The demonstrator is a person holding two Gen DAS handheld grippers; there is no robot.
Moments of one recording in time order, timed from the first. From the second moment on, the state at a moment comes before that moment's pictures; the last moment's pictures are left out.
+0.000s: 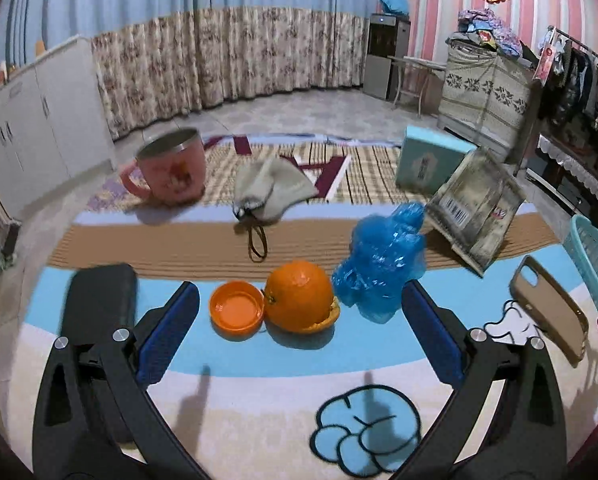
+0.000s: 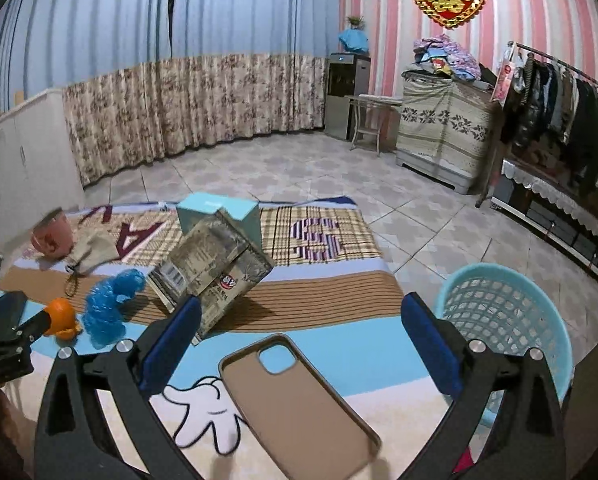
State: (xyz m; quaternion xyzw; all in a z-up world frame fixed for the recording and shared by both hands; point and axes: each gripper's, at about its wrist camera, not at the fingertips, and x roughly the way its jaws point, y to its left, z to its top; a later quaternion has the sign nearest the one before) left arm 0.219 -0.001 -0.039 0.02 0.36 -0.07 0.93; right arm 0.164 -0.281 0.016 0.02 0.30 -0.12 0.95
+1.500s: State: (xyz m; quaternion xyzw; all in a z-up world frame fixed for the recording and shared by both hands) left arm 0.248 0.012 -0.032 0.03 0.35 -0.08 0.93; right arm 0.263 -0.260 -0.048 0.07 0.39 -0.05 0.92
